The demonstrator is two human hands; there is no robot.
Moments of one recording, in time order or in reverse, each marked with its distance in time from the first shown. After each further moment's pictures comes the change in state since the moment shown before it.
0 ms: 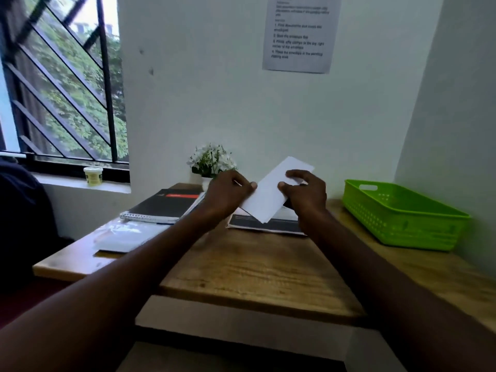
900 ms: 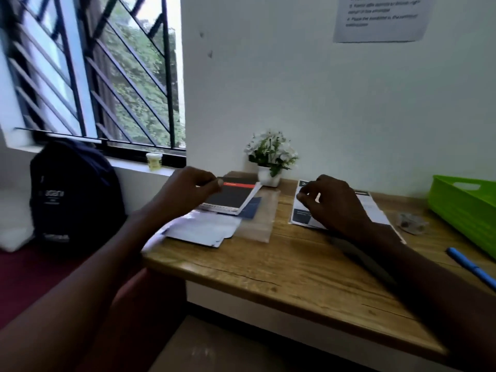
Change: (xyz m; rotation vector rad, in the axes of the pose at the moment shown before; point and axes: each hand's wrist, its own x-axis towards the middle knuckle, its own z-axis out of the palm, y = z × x) left_hand -0.009 -0.106 -0.169 0.476 0.067 0.162; right_hand 0.001 0.039 0.050 -0.874 -0.422 -0.720
